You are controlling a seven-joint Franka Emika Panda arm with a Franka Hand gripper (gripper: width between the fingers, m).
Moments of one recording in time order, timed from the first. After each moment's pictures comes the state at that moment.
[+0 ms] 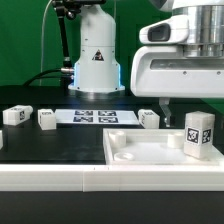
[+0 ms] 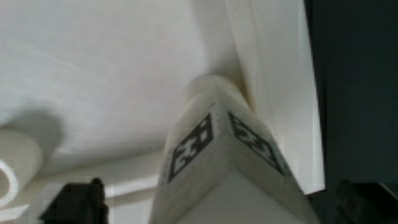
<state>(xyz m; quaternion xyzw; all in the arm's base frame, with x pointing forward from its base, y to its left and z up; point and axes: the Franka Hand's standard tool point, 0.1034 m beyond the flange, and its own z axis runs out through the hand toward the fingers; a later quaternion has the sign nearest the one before) 0.620 0.118 0.080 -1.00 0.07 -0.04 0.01</state>
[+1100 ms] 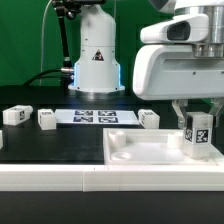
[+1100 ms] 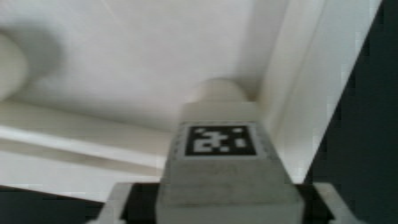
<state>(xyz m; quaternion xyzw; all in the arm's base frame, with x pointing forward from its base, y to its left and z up) 0.616 0.117 0.076 -0.99 -0.11 -0.05 0.00</state>
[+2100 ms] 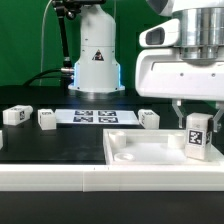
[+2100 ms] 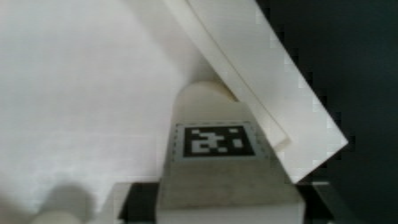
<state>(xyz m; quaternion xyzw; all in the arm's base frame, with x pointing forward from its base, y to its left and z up) 0.618 0.119 0.074 -0.91 0.42 -0.04 0.04</state>
